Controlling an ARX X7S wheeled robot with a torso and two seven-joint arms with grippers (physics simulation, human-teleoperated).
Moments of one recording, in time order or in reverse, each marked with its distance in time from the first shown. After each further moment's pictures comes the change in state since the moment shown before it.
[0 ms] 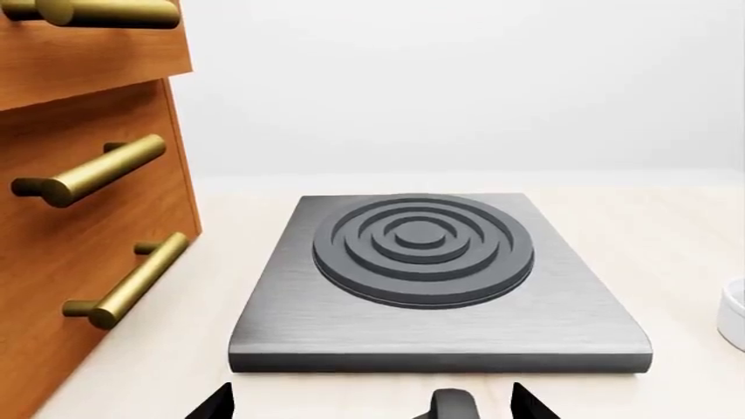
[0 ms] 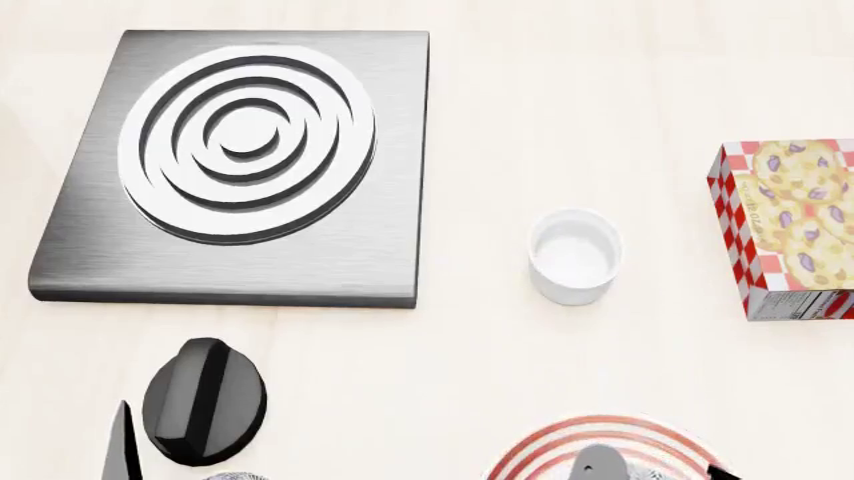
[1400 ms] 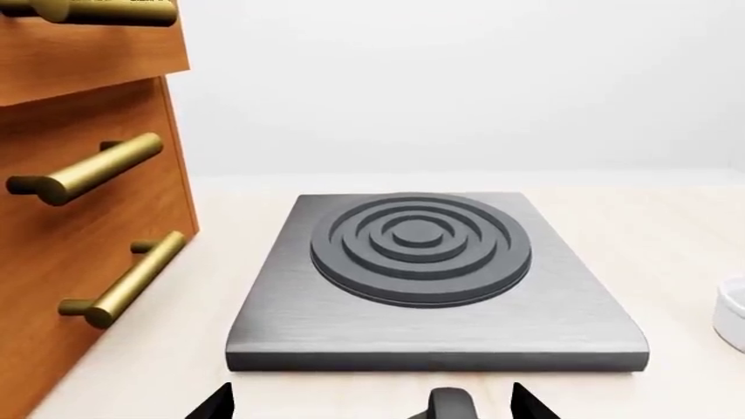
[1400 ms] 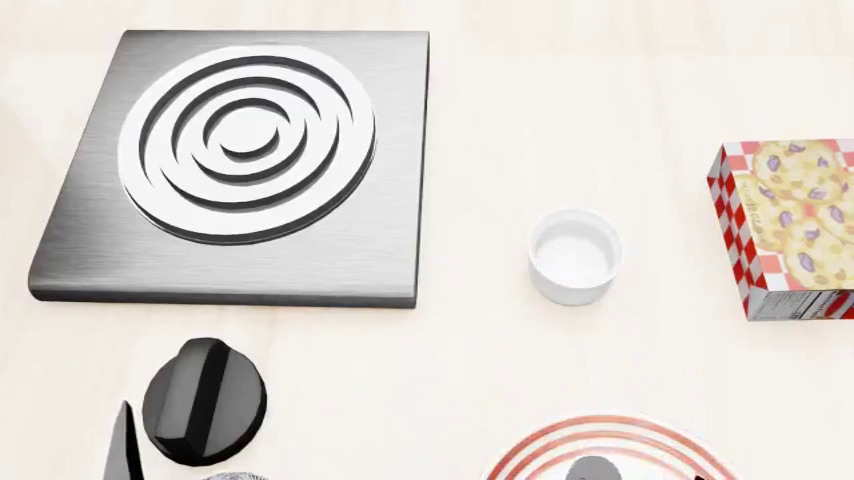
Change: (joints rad) left arm -0.006 -0.016 0.012 -0.005 -0.015 0.007 -0.013; right arm -0.117 -0.039 0.135 -0.052 0.063 -0.010 0.092
